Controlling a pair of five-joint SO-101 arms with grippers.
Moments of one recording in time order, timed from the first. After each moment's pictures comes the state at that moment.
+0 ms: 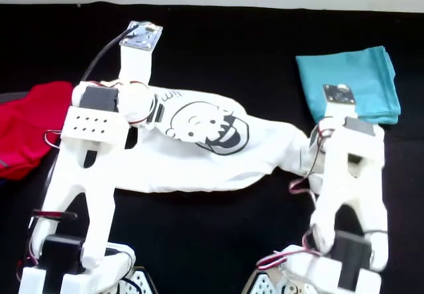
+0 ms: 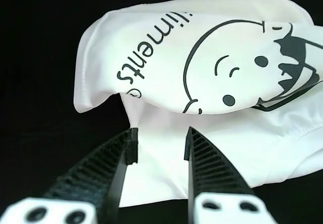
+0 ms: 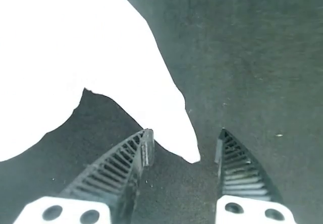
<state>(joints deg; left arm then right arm) 0.7 -15.5 16.9 64.4 -8.3 11.0 -9.1 30.8 70.4 13.1</state>
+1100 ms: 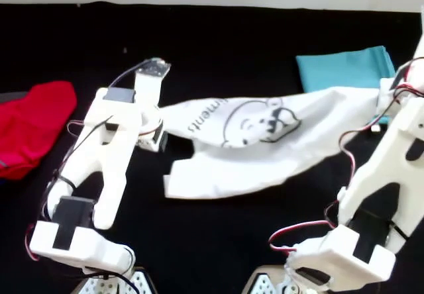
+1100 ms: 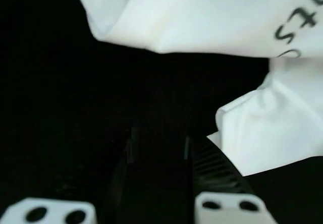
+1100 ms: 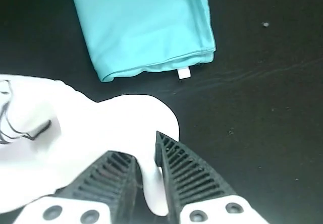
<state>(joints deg) 1.1 1.6 21.6 65.5 -8.3 24.6 0.7 -37.3 100.3 20.7</state>
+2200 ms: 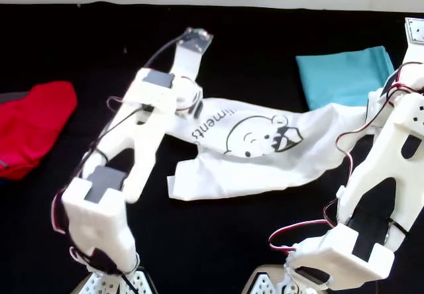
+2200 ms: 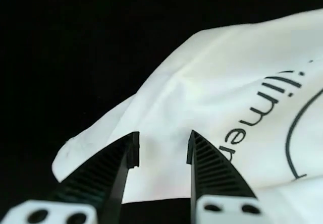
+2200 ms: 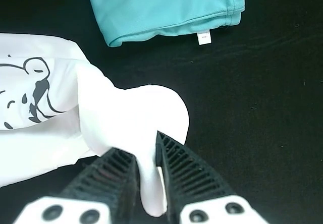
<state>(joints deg) 9.9 21.1 0.0 51.1 -8.3 24.1 1.0 -27.1 100.3 20.7</state>
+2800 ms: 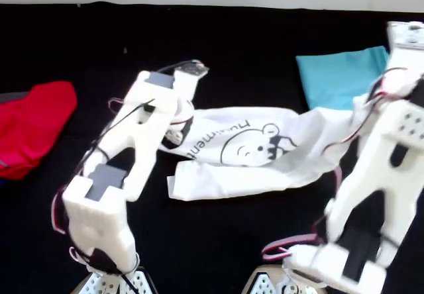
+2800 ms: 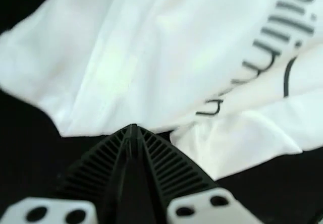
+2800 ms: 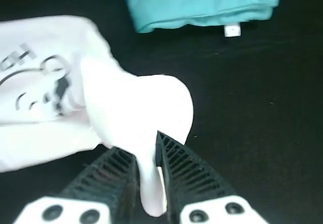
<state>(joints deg) 9.0 16.7 0.0 77.4 -8.4 17.0 -11.4 -13.9 100.3 19.2</state>
